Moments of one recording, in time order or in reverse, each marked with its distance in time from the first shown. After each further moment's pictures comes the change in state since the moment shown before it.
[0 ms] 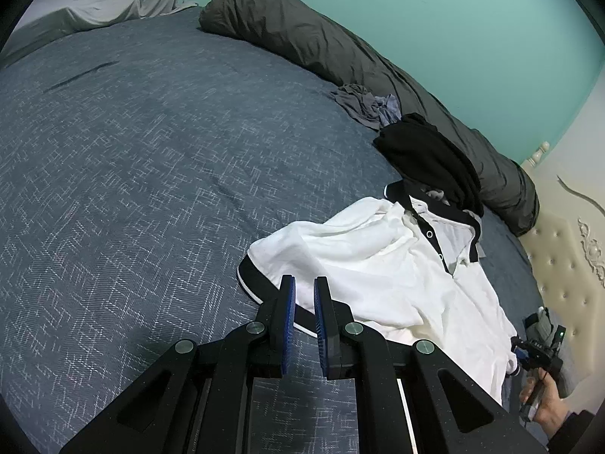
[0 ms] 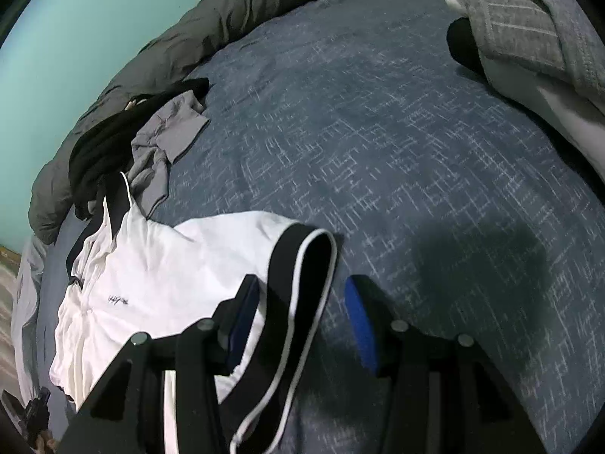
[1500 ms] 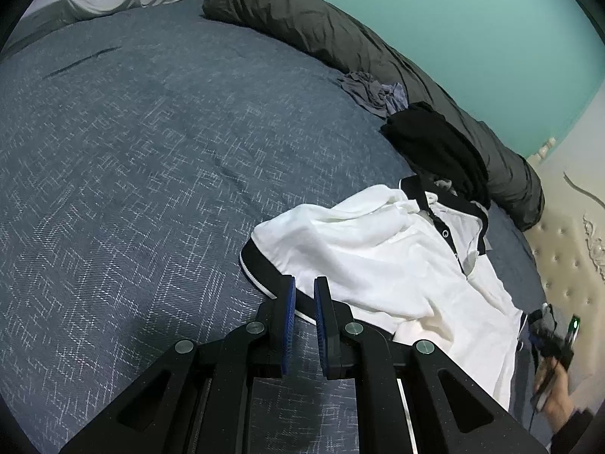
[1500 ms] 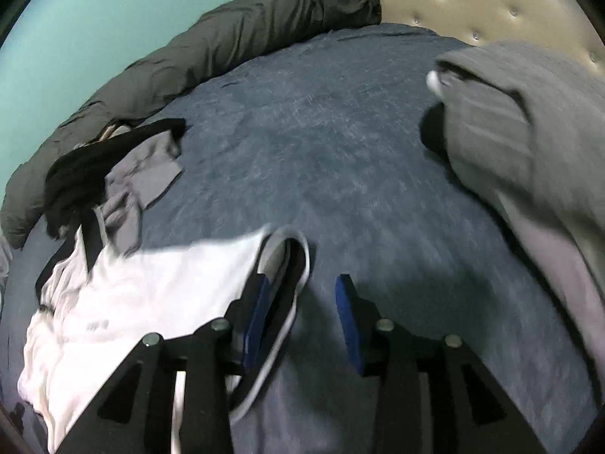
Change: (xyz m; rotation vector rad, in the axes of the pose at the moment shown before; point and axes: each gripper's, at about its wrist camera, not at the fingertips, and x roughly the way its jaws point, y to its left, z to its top) left arm 0.010 0.007 -0.003 -0.013 0.037 0.011; right arm -0.031 0.001 0.023 -0.068 -0.130 -0.157
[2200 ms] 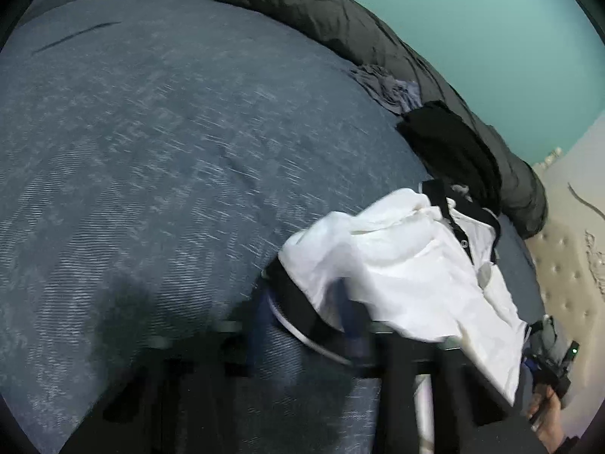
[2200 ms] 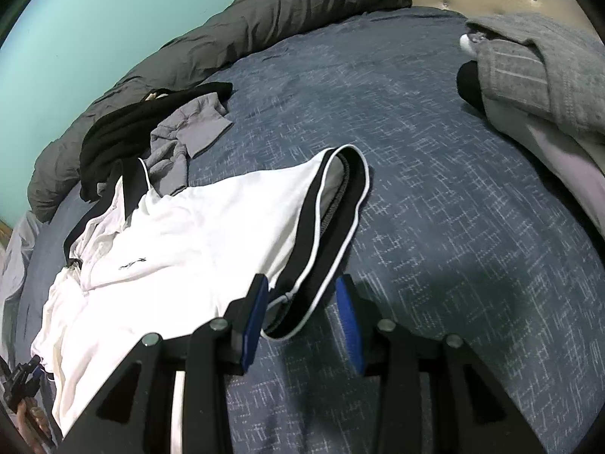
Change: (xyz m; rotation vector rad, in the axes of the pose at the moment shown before) left arm 0.043 0.020 0.014 -0.040 0.037 -0.031; right arm 0.002 0.023 -0.035 -0.019 0.053 0.124
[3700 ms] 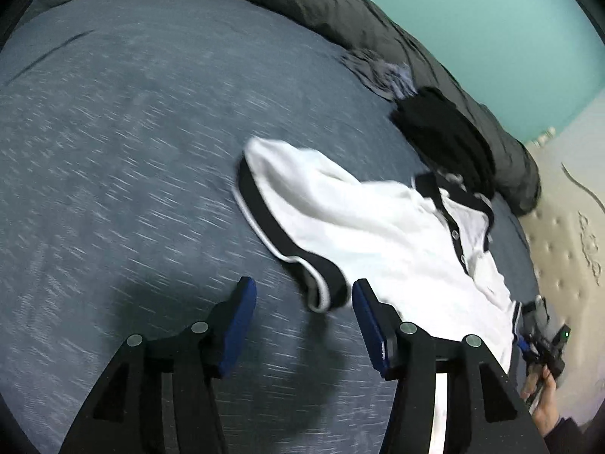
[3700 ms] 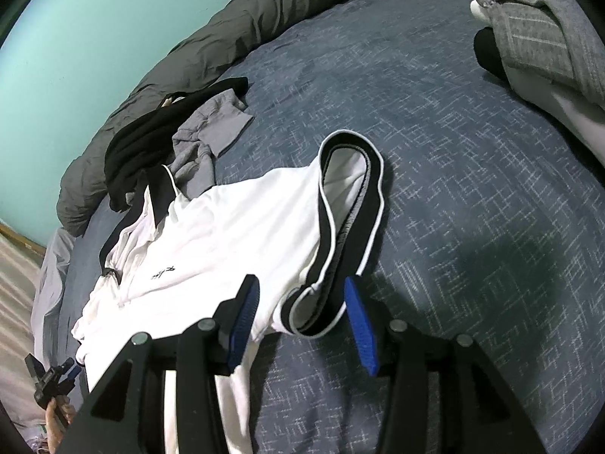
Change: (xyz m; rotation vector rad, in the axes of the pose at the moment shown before) left arm 0.015 -0.004 0.034 0.037 0.104 -0.012; right arm 0.004 -0.007 0.003 0.089 0.067 0.159
